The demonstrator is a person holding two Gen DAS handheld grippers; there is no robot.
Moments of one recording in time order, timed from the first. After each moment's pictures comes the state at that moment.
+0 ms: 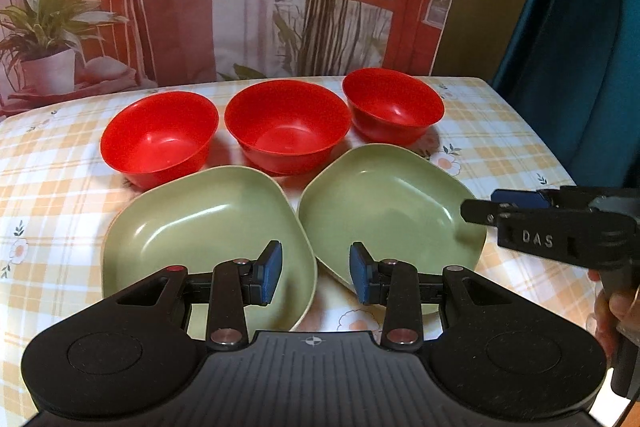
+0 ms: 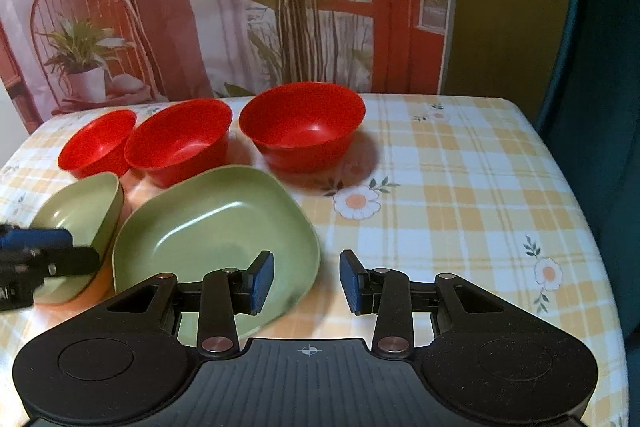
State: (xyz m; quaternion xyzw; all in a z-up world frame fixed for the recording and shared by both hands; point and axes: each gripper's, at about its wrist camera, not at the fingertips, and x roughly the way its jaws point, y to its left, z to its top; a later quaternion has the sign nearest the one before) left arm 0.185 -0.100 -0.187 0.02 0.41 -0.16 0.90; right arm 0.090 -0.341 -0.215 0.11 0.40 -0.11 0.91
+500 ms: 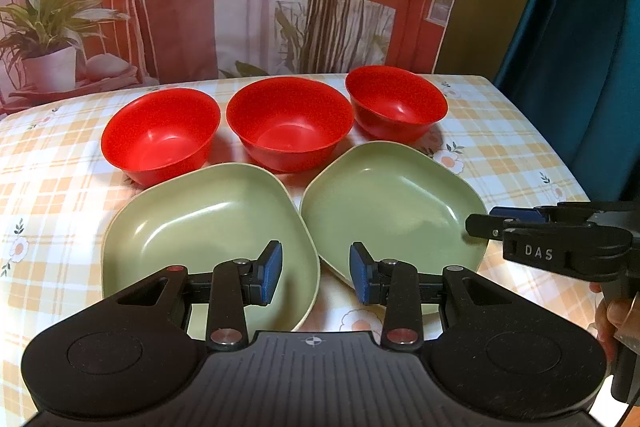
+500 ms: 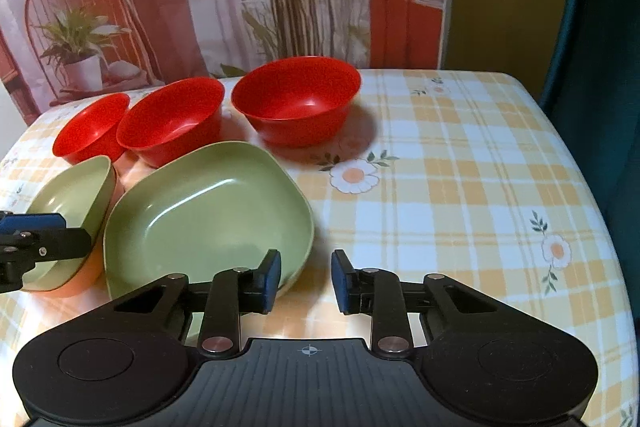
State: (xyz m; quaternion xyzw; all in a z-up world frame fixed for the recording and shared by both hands) left arm 0.187 -0.099 -0.189 0.02 0.41 -0.16 0.90; right arm 0.083 -0.347 -0.229 0.14 0.41 -0.11 0.90
